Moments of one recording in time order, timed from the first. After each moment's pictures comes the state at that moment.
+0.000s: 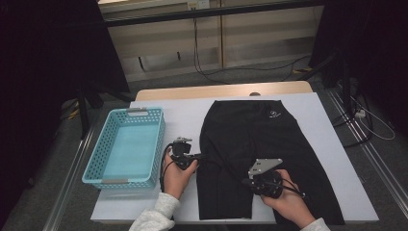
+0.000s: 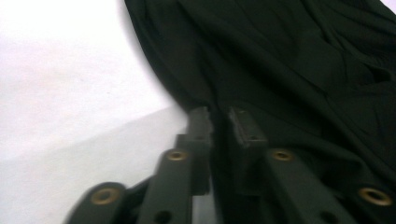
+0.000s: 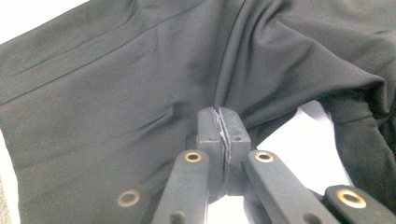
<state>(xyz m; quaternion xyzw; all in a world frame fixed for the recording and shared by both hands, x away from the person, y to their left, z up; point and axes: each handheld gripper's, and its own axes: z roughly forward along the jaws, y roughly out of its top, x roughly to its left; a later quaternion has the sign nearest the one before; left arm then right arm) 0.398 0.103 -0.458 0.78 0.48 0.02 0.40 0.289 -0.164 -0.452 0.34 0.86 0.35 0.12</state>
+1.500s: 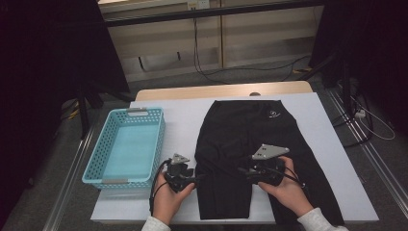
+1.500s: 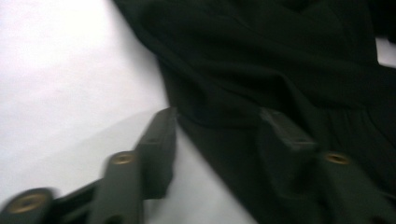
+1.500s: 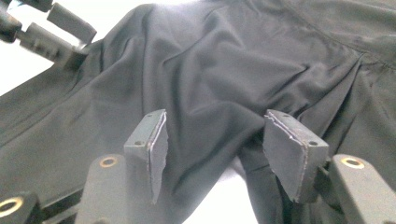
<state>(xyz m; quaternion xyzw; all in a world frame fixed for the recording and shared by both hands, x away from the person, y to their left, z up) 0.331 0.117 -0.450 0.82 0.44 0.06 0.37 0.316 -0.172 -0.437 0.38 0.82 0.40 0.18</state>
